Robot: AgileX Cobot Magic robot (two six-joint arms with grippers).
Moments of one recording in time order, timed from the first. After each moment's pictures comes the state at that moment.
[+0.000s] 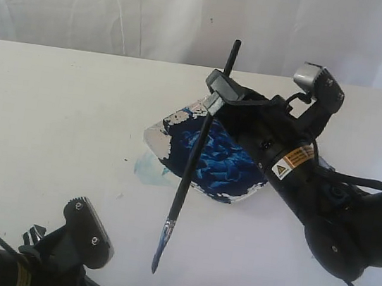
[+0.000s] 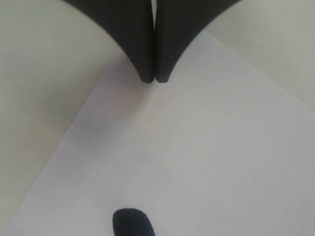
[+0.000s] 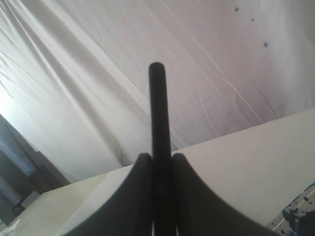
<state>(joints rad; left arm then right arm) -0.96 1.52 -0.36 -0.11 -0.14 0.11 0.70 1.74 -0.61 -0.08 -1.21 0.69</state>
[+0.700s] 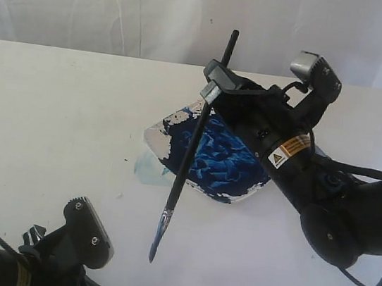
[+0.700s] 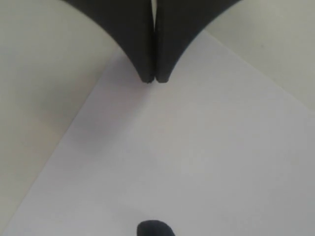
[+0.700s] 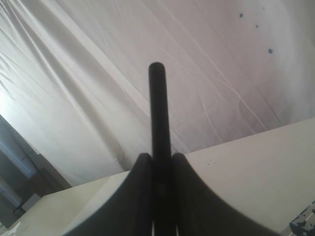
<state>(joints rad) -0.96 1.52 -0.36 -0.11 -0.14 0.11 0.70 1.74 -0.65 -0.08 -1.17 0.69</state>
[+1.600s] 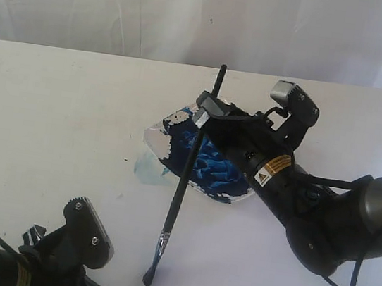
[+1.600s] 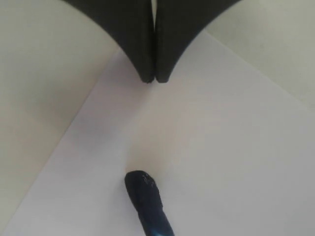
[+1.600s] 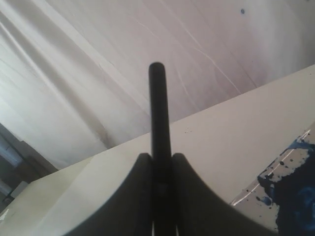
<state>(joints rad) -0.96 1.52 -0.36 -0.11 -0.14 0.11 0.70 1.88 -0.66 -0.08 -1.20 0.73</state>
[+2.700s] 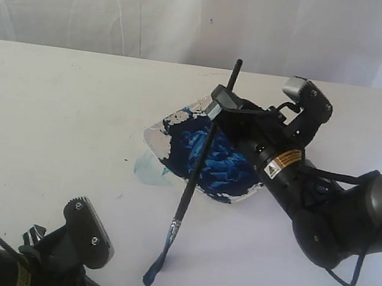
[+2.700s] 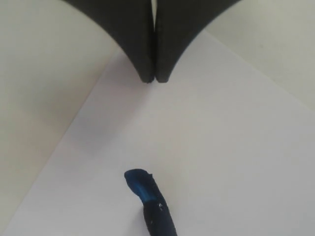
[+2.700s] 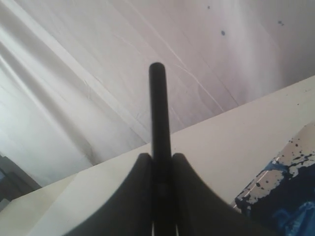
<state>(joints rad) -0.96 1.52 -0.36 -0.11 -0.14 0.11 0.66 1.88 -0.67 -0.05 -1.20 0.69</state>
